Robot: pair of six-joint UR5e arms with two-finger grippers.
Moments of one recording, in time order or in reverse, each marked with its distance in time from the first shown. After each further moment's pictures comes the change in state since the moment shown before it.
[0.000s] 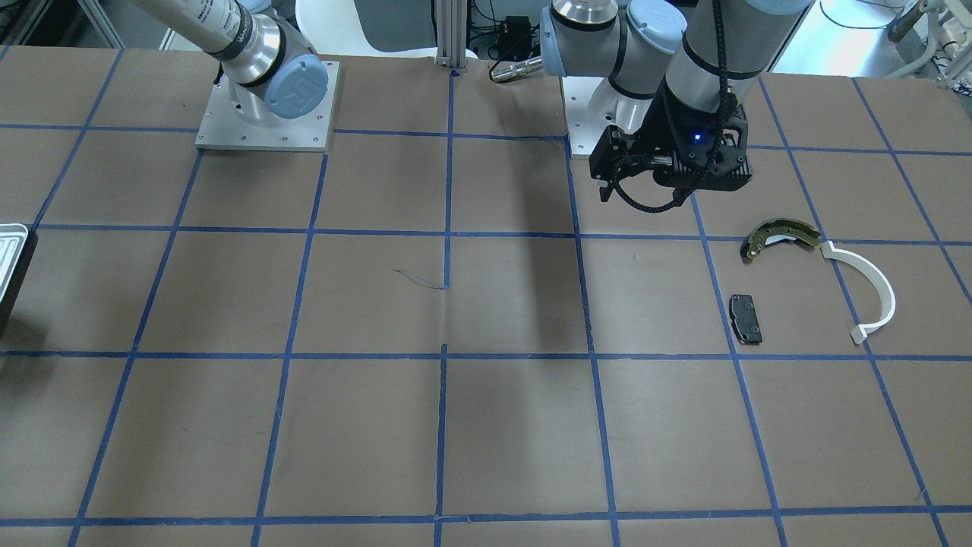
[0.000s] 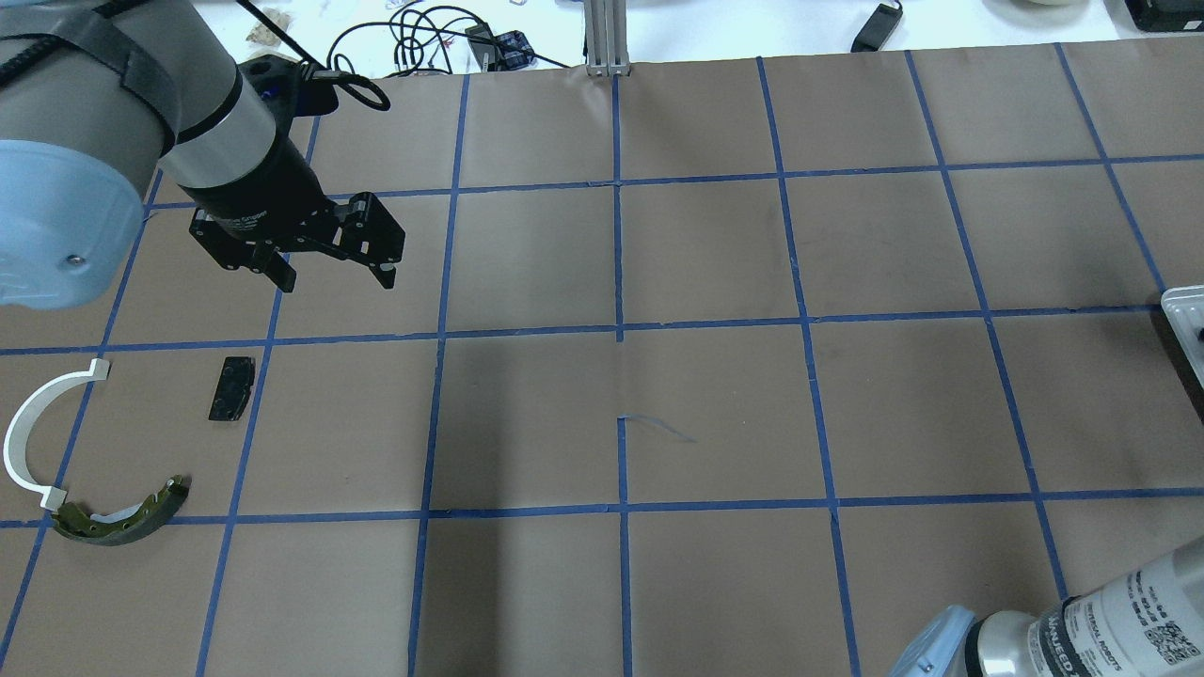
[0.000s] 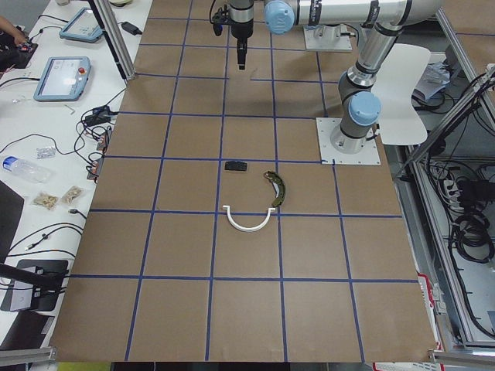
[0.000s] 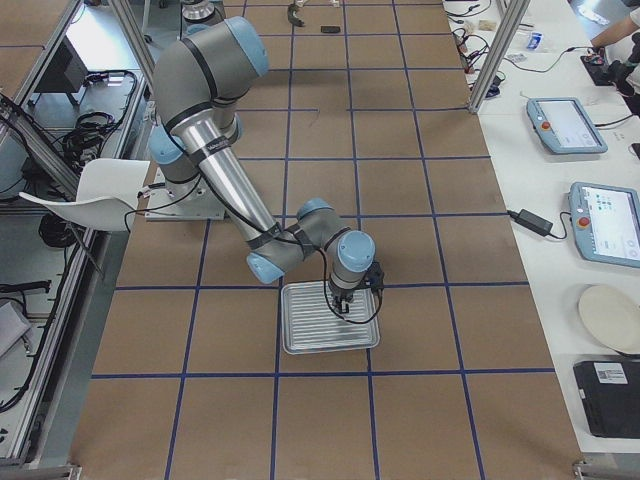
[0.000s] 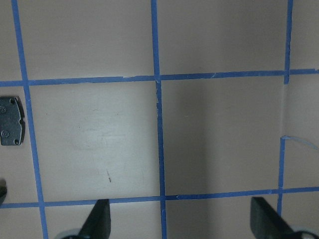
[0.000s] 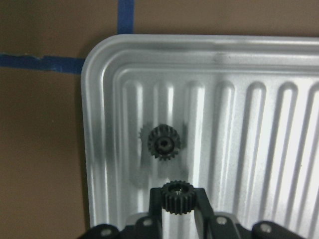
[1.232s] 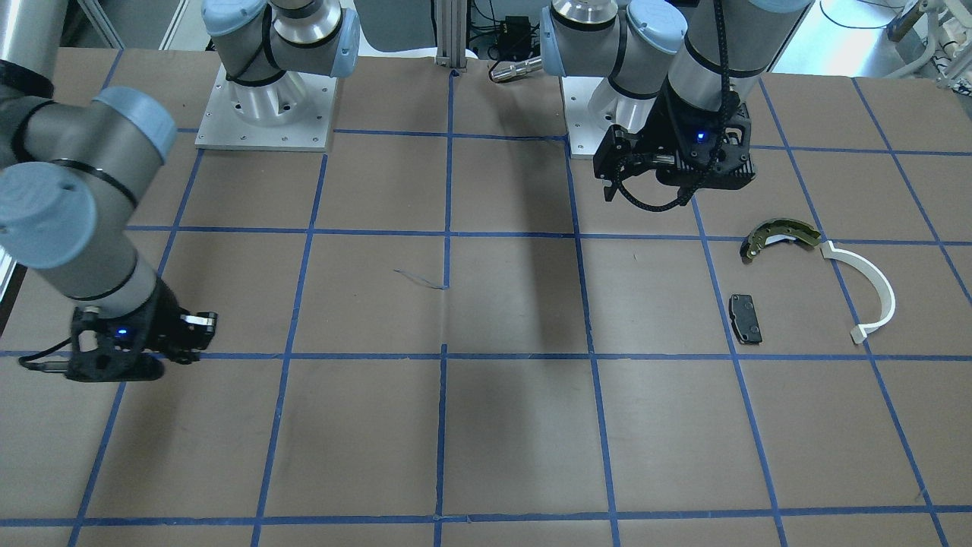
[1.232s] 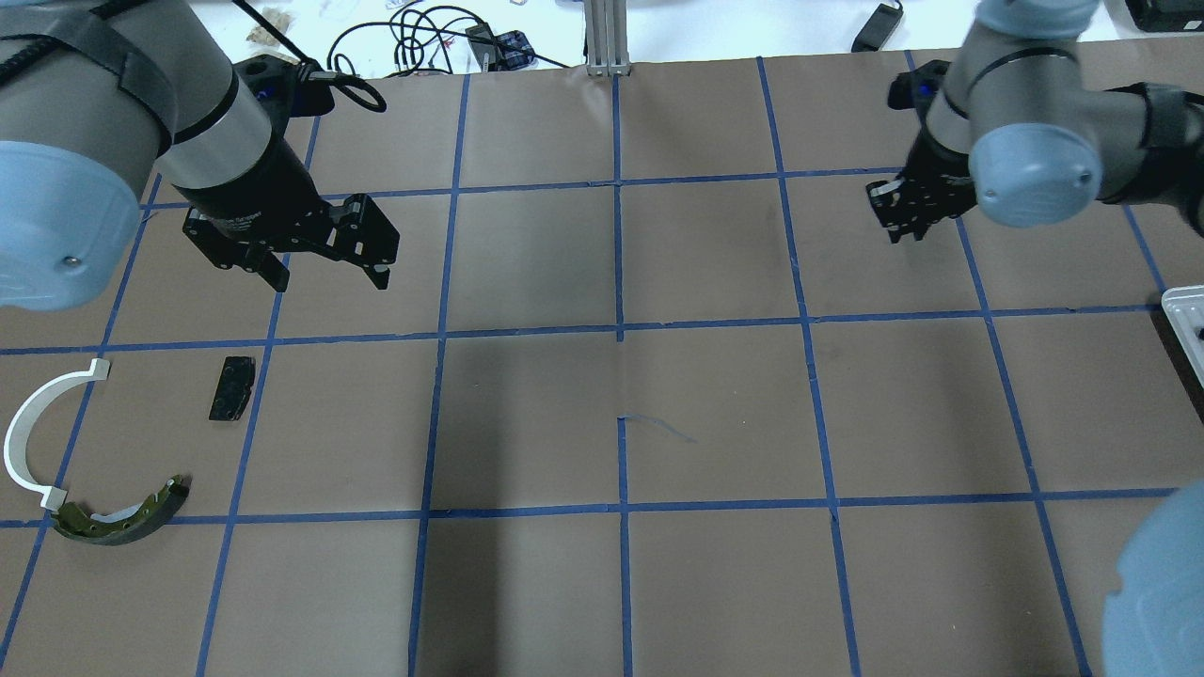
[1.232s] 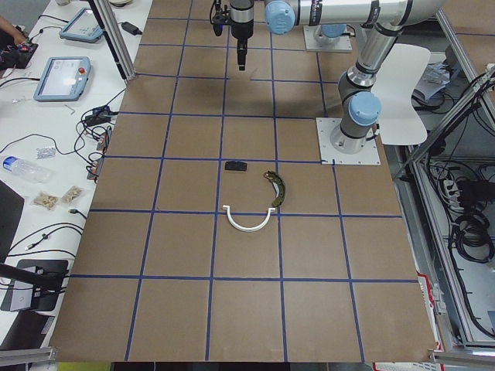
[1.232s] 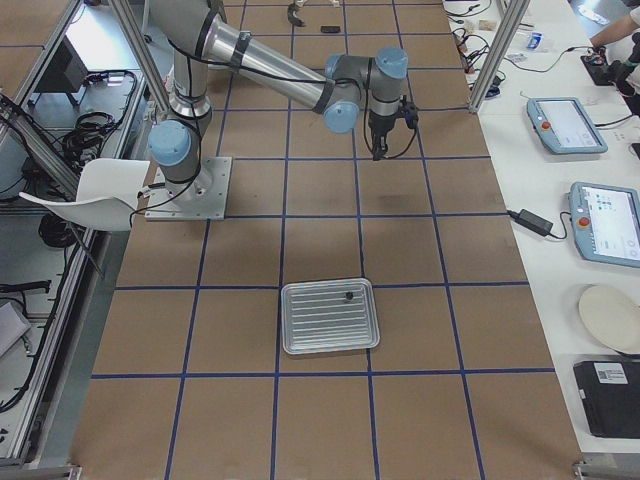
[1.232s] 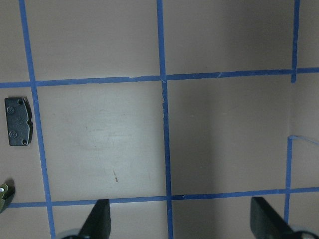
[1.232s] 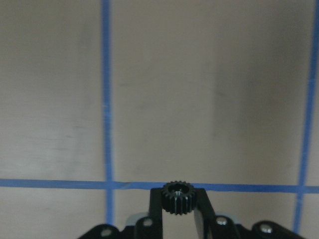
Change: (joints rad) left arm 0.003 0.003 -0.002 0.001 0.015 0.010; right arm 0.813 -0.201 0.020 0.114 0.015 0.868
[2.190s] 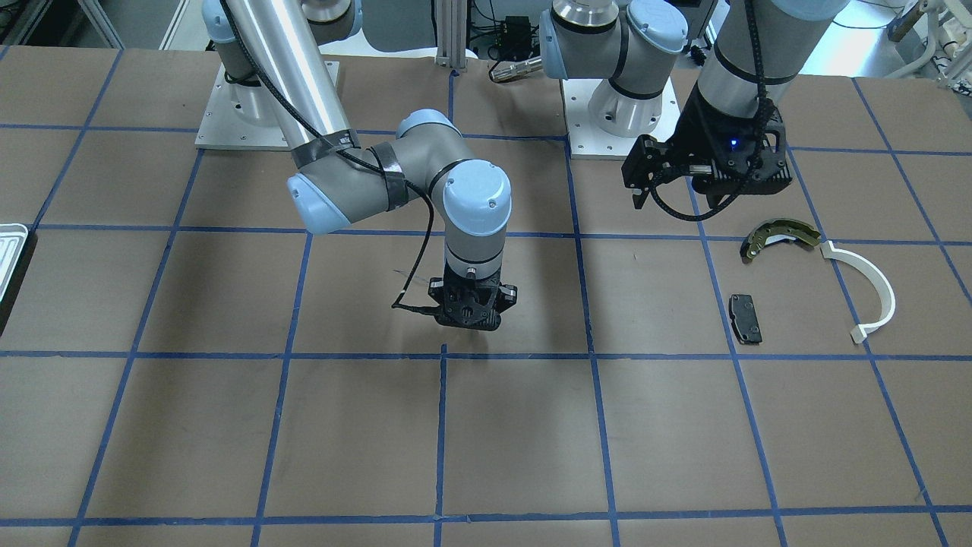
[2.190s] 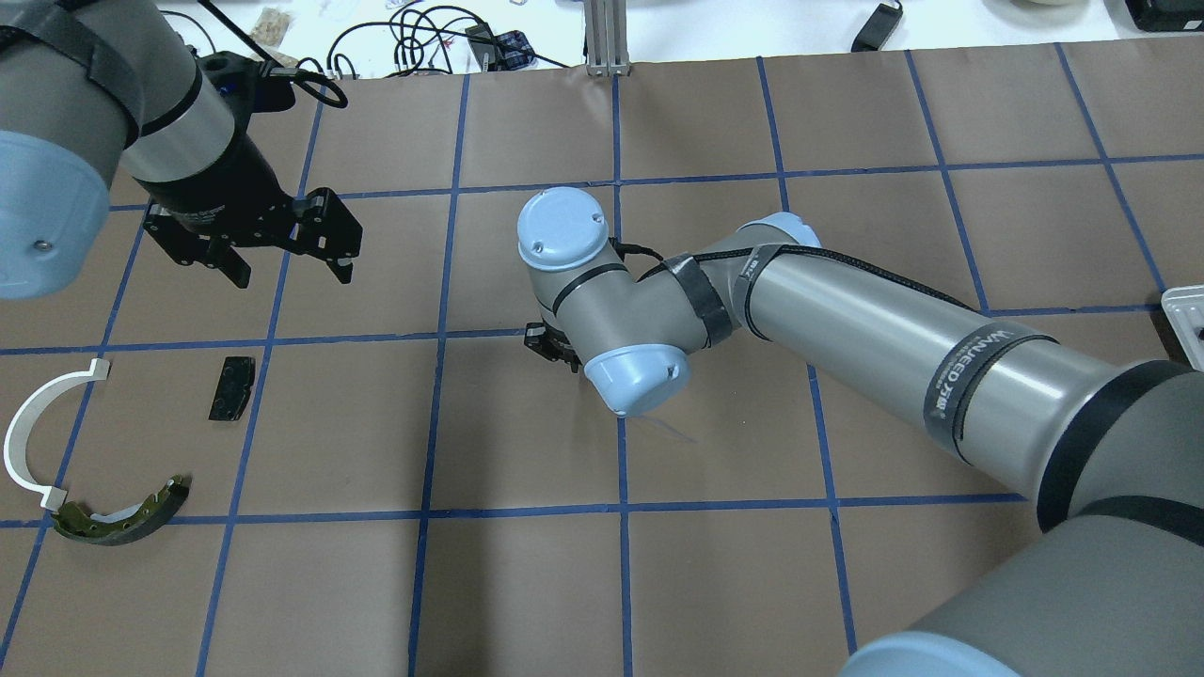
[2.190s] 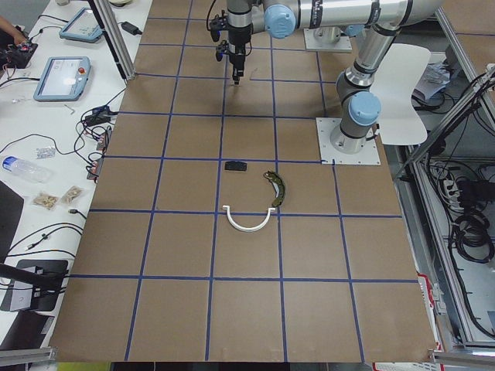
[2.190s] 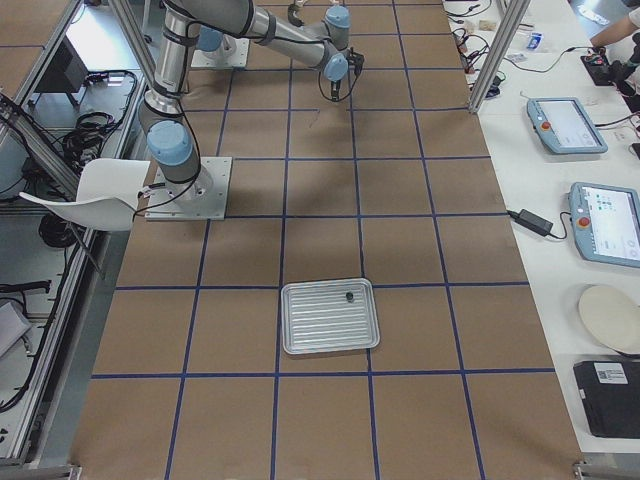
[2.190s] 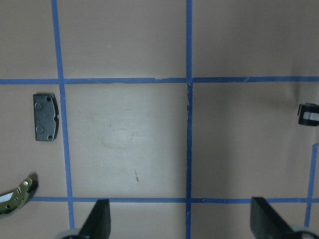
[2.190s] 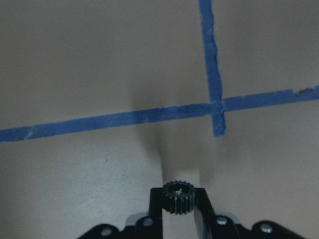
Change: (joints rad) left arm 0.055 -0.004 0.003 0.005 0.045 0.001; right arm 0.566 0.218 0.003 -0.232 0.042 0.738
